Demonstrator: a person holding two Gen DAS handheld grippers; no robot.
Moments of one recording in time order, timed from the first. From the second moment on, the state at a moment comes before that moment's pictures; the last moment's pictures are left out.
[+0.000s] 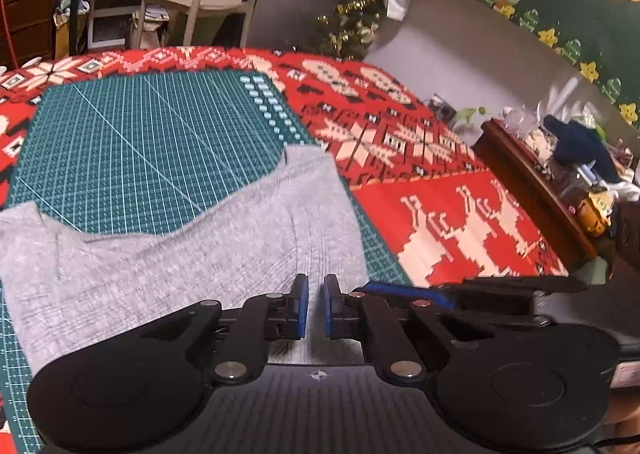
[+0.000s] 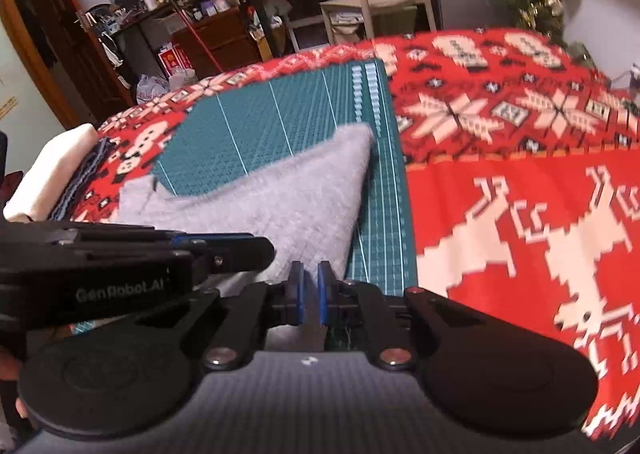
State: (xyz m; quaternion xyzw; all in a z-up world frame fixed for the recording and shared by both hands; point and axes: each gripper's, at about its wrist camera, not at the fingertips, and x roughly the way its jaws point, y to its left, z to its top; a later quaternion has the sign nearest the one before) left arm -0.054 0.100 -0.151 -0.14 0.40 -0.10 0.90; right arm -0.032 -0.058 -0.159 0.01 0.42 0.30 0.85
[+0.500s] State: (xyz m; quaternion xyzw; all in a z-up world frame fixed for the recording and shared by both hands) left arm -0.005 0.107 -0.149 -0.15 0.41 -0.10 0.90; right arm 0.015 -0.055 -0.158 0.04 0.41 0.29 0.86
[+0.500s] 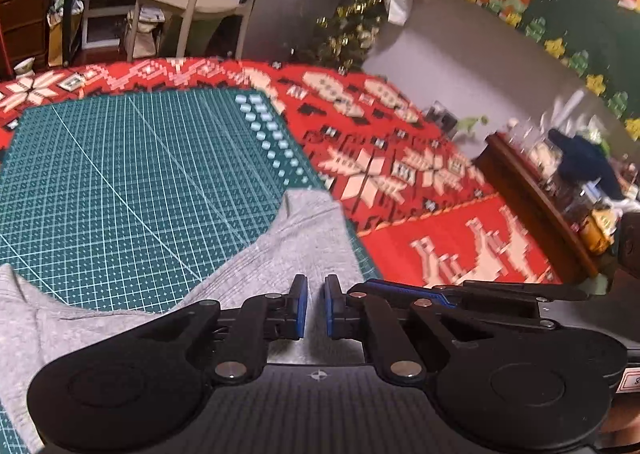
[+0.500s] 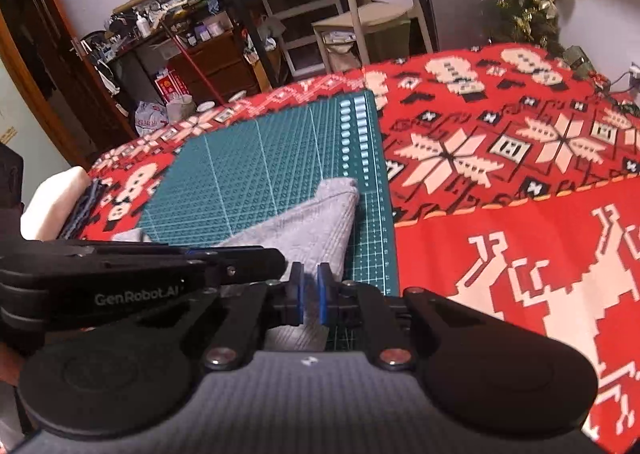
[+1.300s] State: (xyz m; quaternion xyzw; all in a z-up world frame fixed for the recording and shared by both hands) left arm 0.046 0.121 -0.157 -0.19 0.42 -0.11 0.88; right arm 0.070 -0.046 -0.174 0.06 0.43 0.27 0.86
